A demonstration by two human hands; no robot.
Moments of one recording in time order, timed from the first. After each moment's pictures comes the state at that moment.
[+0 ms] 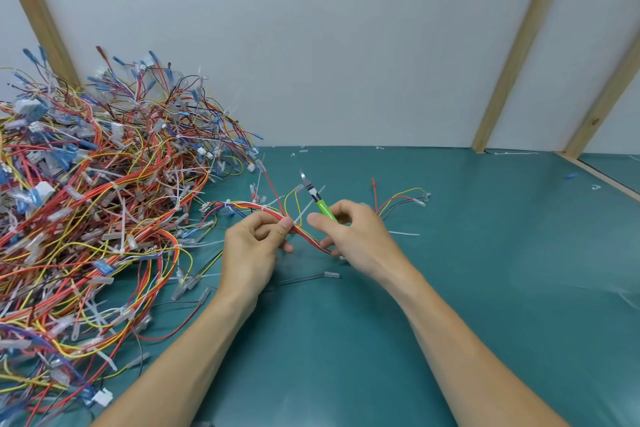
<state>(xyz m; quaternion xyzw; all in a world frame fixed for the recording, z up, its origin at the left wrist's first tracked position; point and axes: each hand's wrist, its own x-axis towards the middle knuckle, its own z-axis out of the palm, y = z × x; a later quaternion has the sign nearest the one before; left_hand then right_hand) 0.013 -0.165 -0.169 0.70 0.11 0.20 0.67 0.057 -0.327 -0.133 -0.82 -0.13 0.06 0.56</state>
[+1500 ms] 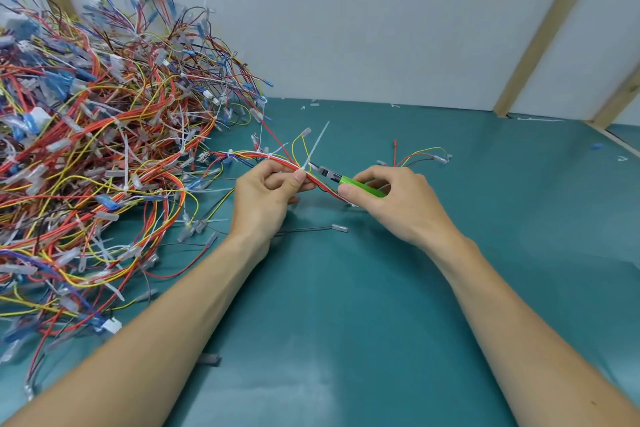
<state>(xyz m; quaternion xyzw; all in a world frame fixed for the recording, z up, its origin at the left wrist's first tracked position) 0.016 -0.170 -0.174 0.66 0.10 0.19 0.72 0.064 -0.372 -0.147 -0.91 -0.18 0.00 0.38</state>
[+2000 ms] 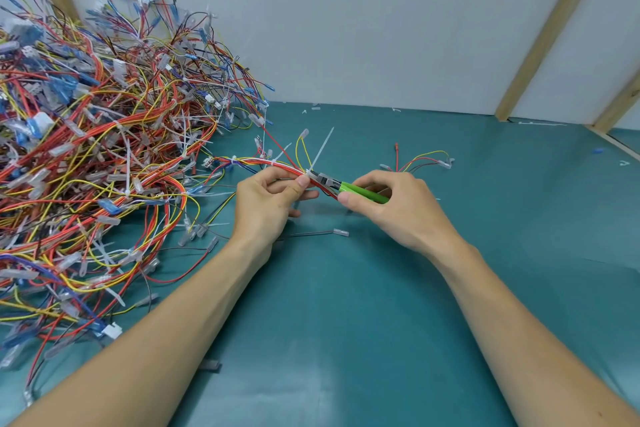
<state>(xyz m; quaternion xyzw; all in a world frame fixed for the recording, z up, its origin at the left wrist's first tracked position) 0.012 -0.174 -0.167 0.65 0.11 0.18 0.73 0.064 -0.373 -0.148 -0.90 -0.19 -0.01 0.40</state>
